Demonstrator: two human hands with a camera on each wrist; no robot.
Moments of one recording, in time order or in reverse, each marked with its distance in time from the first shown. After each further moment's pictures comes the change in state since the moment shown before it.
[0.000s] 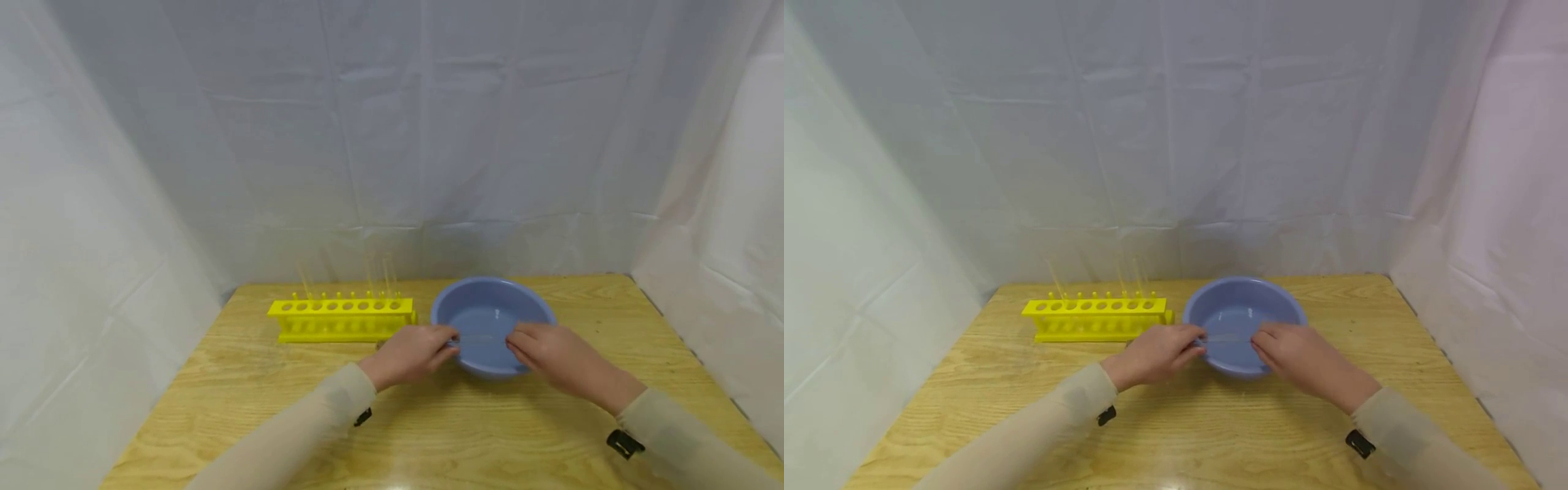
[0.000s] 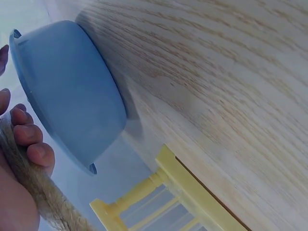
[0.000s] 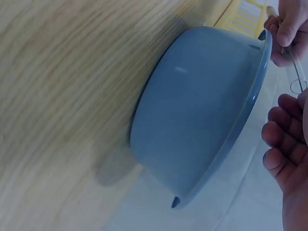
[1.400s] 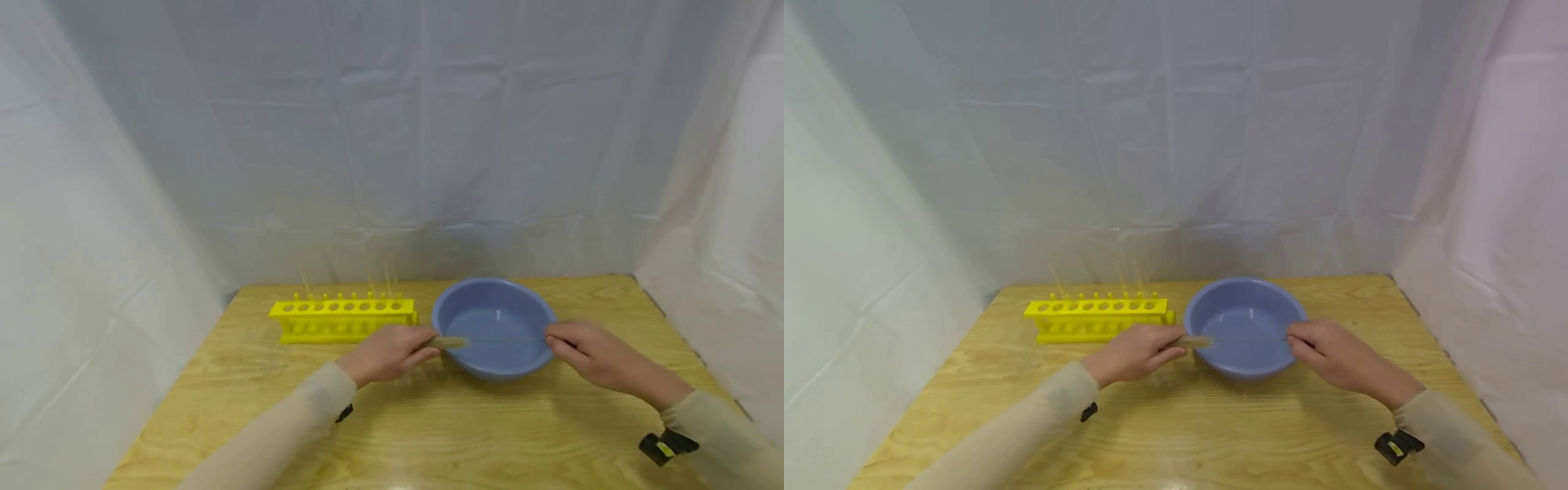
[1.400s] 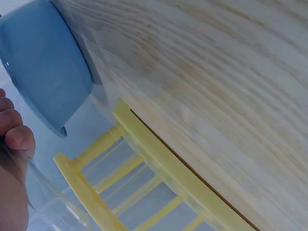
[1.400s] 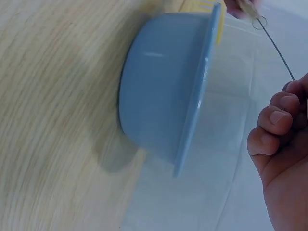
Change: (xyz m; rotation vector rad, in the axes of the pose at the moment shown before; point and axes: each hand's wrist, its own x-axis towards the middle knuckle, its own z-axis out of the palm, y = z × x) left_hand -0.025 -0.035 -0.008 -0.055 0.037 0.096; right_hand -0.020 0.016 -0.040 0.536 -0.108 0.304
